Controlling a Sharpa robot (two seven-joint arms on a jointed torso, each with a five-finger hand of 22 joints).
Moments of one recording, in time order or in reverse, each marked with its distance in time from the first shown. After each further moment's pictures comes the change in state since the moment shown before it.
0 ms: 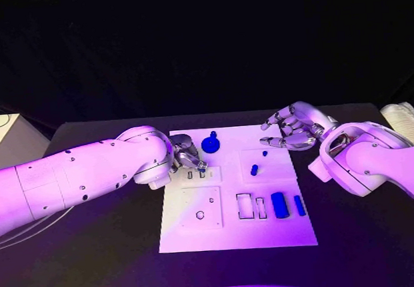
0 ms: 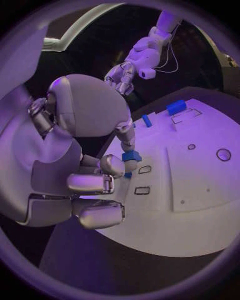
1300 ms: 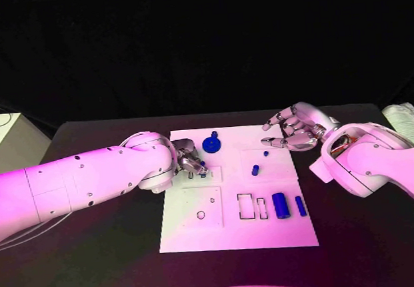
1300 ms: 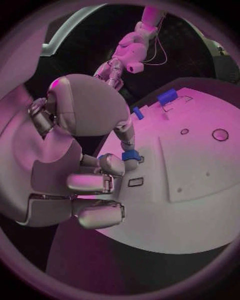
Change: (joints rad) left arm -0.007 0.014 -0.032 -0.003 -0.078 -0.021 -0.007; left_hand -0.017 0.002 0.000 0.000 0.004 0.006 -0.005 0.005 0.003 0.005 -0.005 -0.001 -0.012 0.003 -0.003 0.000 0.000 0.000 0.004 -0.004 0.004 0.005; right arm -0.001 0.001 0.000 -0.005 0.002 0.000 0.002; right_hand 0.000 0.000 -0.003 0.003 0.000 0.000 0.000 0.000 0.001 0.000 0.000 0.000 0.000 0.000 0.000 0.000 0.000 0.000 0.000 0.000 0.000 0.000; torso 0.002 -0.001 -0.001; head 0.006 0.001
